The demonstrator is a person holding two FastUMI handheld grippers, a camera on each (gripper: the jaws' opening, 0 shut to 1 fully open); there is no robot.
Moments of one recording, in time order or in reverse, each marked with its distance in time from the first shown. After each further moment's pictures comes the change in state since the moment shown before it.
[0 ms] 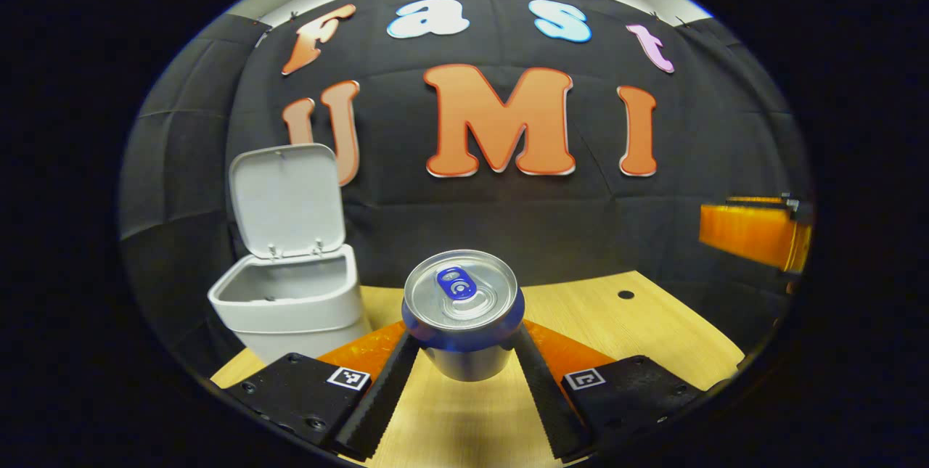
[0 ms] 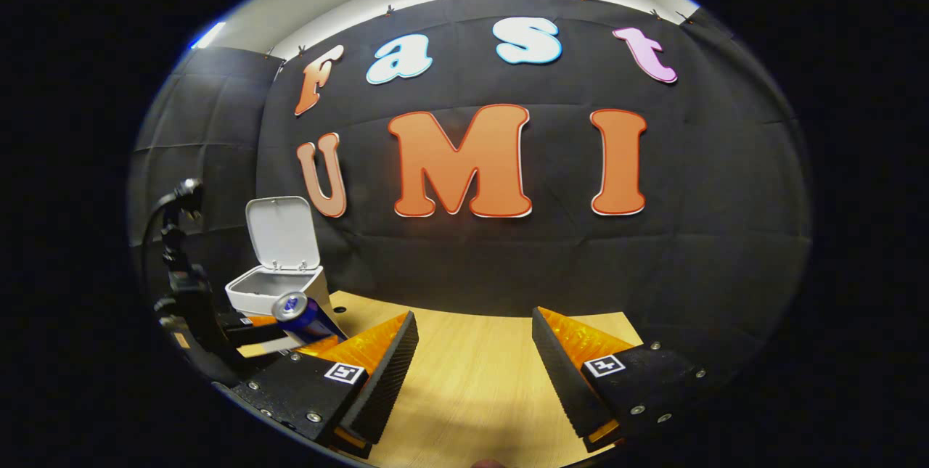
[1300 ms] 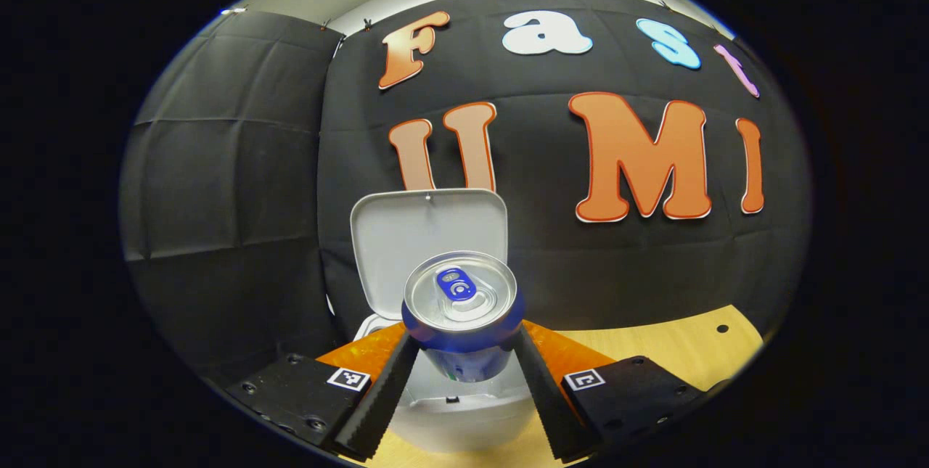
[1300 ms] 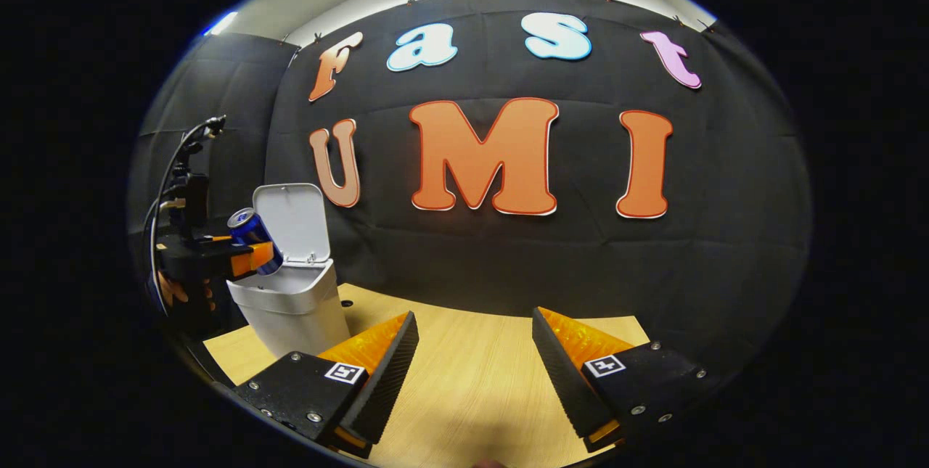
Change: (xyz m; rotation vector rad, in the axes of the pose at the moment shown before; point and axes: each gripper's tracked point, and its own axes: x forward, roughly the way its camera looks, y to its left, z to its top) left arm 0.073 0.212 0.050 -0.024 -0.066 0.307; right arm 0.019 0.017 -0.006 -0.049 0.033 -0.027
